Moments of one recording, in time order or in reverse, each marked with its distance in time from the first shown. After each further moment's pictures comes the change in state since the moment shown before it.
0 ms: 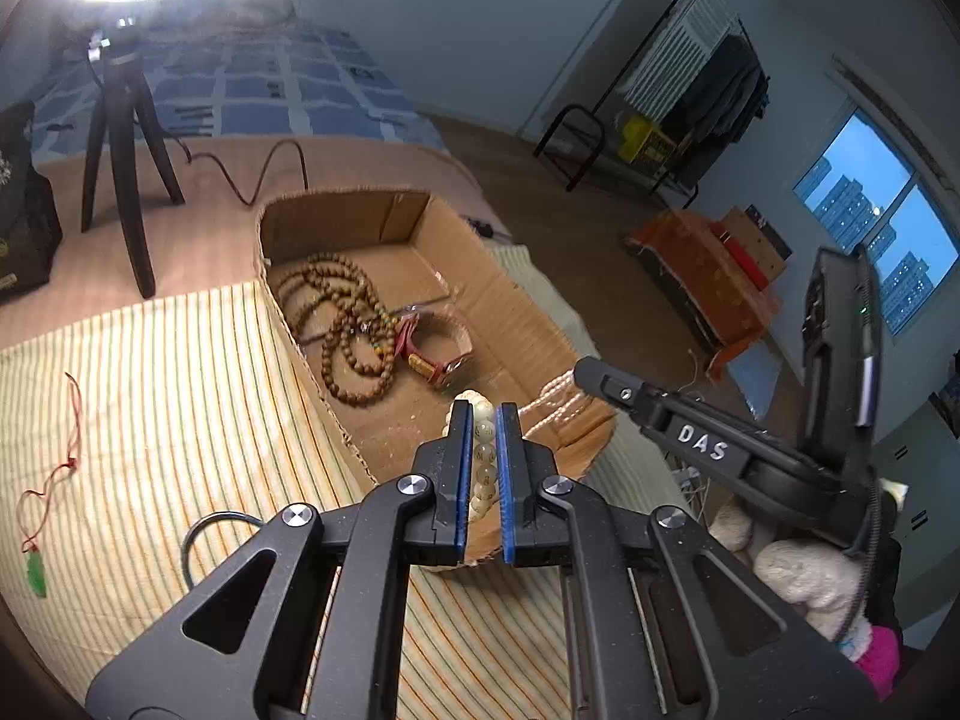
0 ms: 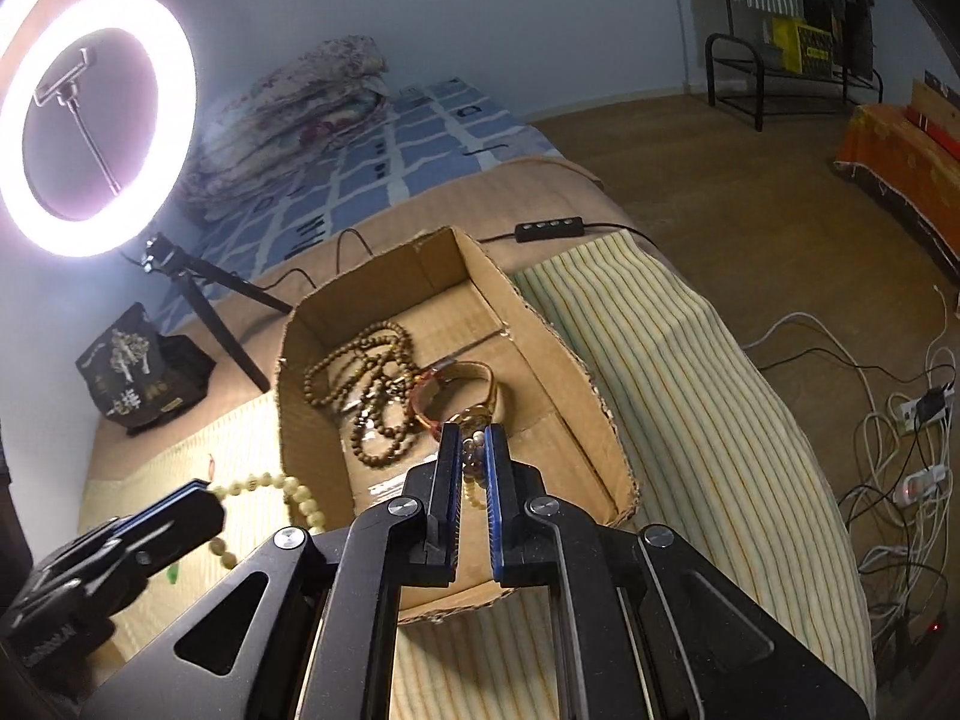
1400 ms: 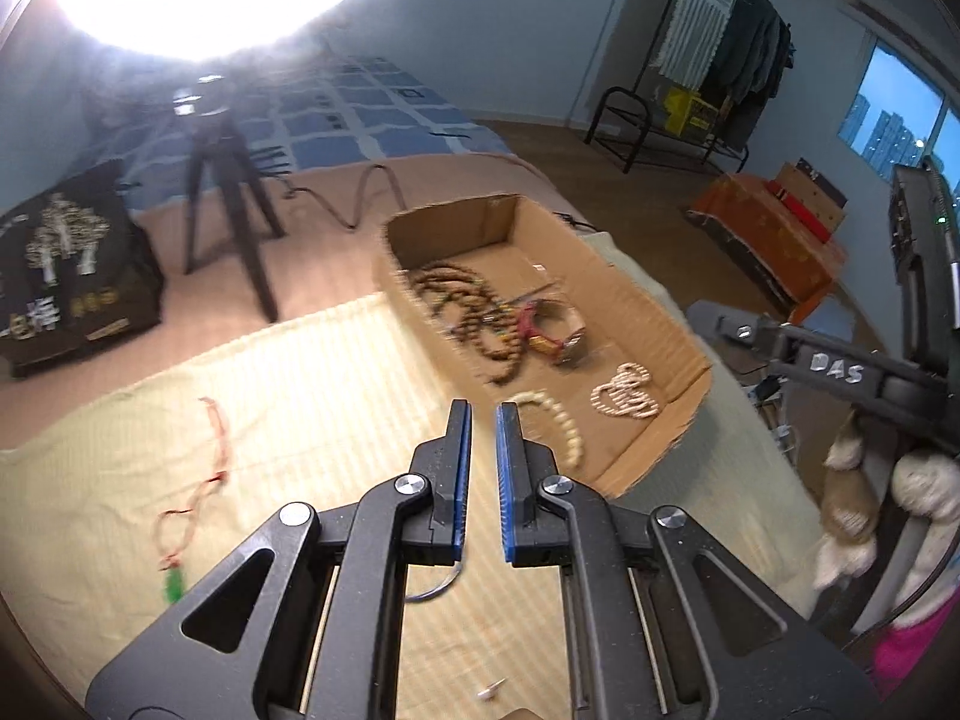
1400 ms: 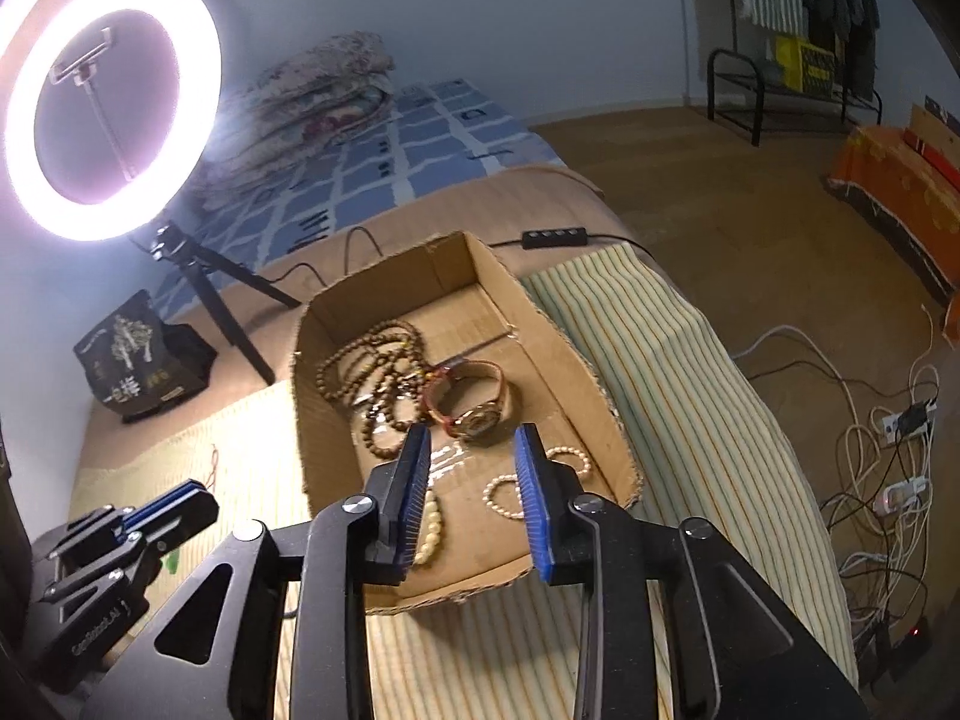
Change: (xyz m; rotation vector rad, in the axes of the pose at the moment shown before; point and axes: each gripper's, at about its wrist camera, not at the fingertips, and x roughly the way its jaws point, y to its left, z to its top) left arm -0.049 0.030 -0.011 0.127 -0.015 0.217; right arm -0.024 0.028 -0.001 -0.055 -0.018 -0.034
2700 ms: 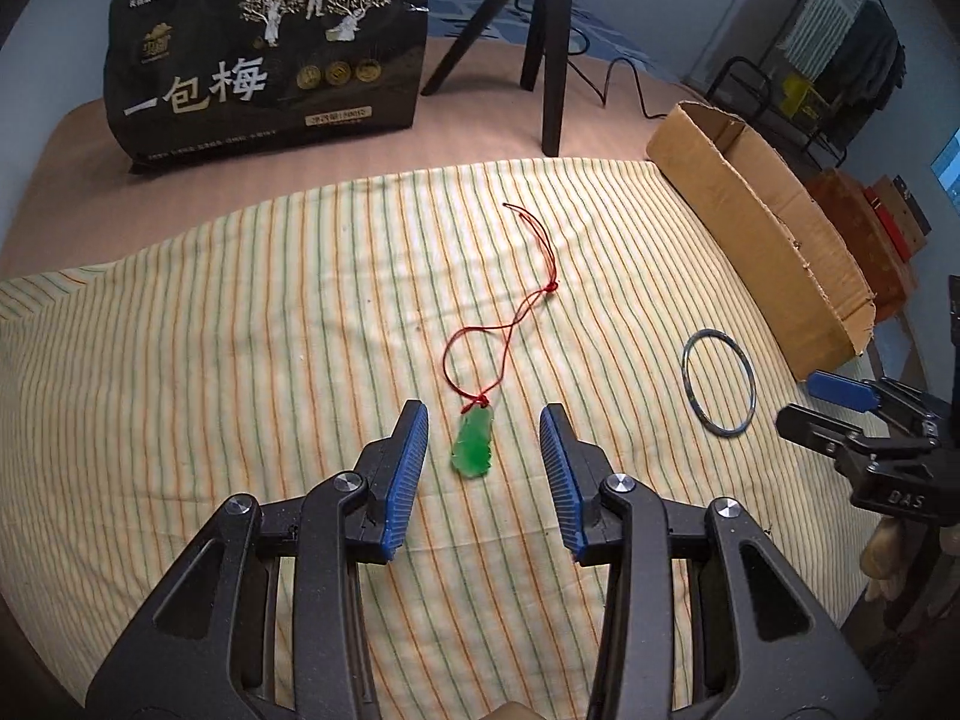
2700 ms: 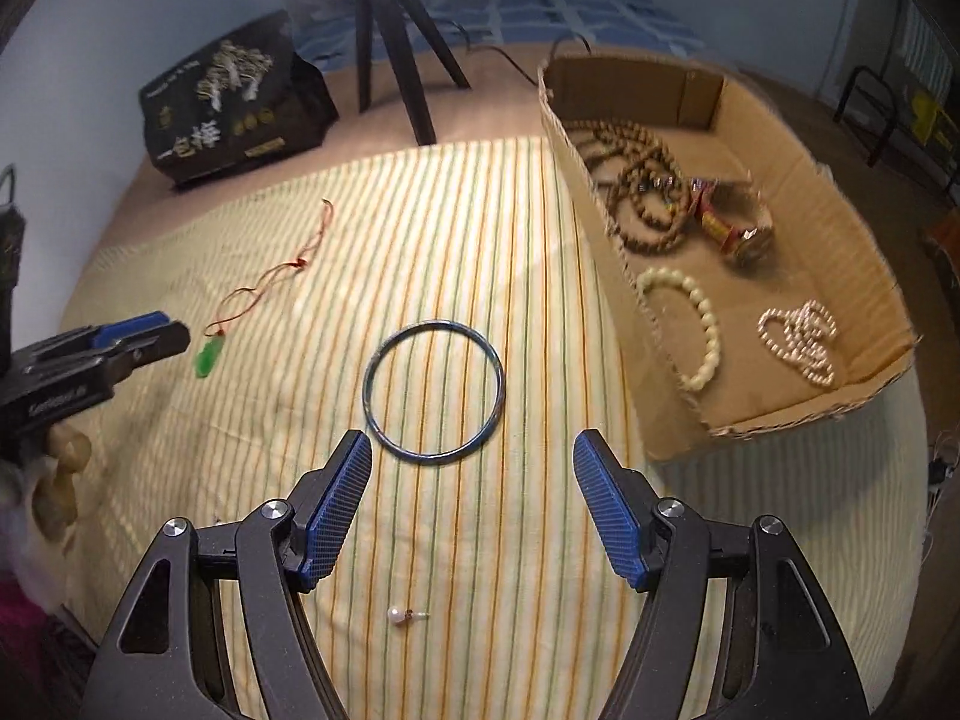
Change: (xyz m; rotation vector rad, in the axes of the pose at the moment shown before) left arm -0.010 0.170 -0.088 -0.184 0.186 0.129; right arm 0.065 0.124 -0.099 -0.260 0.299 0.061
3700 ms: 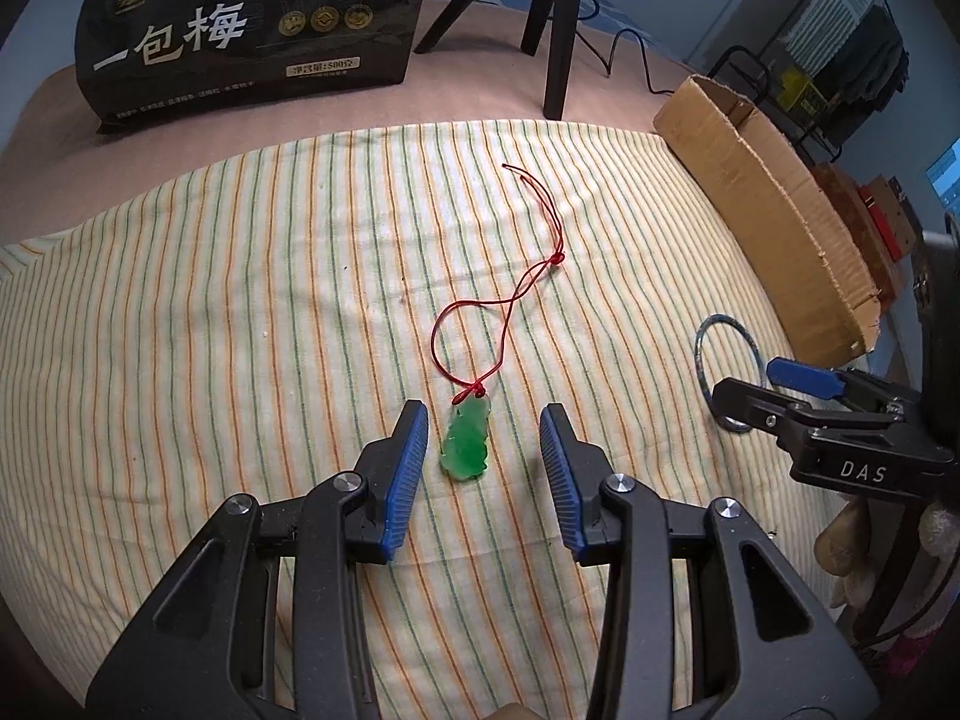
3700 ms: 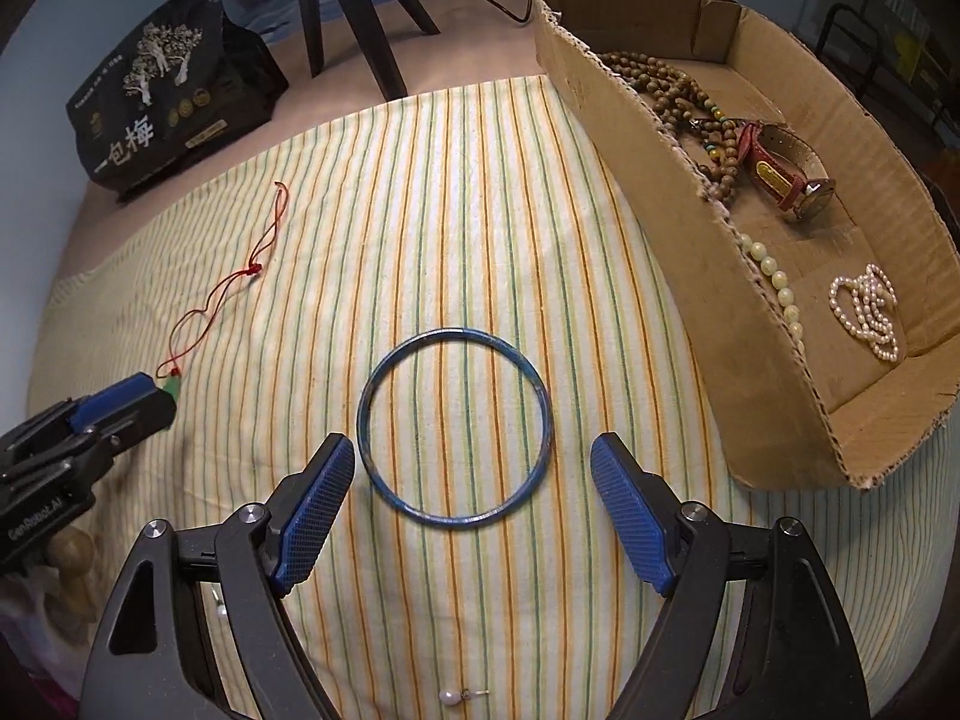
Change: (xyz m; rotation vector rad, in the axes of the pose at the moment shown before) left arm 0.031 0.002 0.001 -0.016 0.060 -0.034; right arm 0.051 0.014 0.022 0.096 0.097 -0.038
